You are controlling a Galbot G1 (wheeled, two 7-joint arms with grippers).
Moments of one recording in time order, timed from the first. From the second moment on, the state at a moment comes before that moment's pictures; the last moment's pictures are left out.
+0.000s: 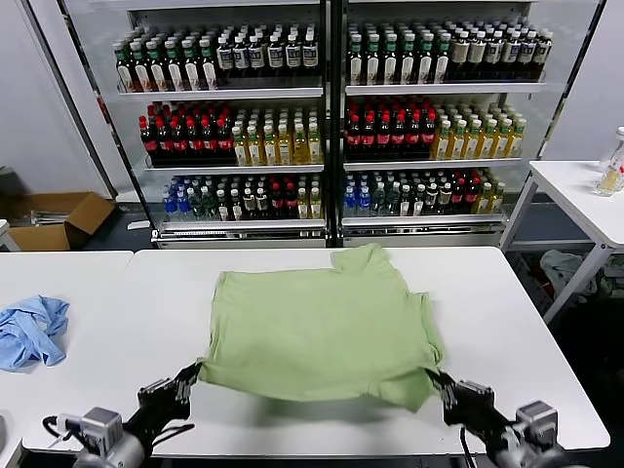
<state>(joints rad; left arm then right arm) 1.64 -0.99 -0.63 -2.28 -0.59 0.51 -0.08 -1.53 0.87 0.55 2.31 0.72 -0.57 0.17</state>
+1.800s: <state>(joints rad) 1.29 -1.01 -0.48 -1.82 -0.50 0.43 0.01 -1.26 0.96 0.37 2.01 0.60 -0.53 0.17</state>
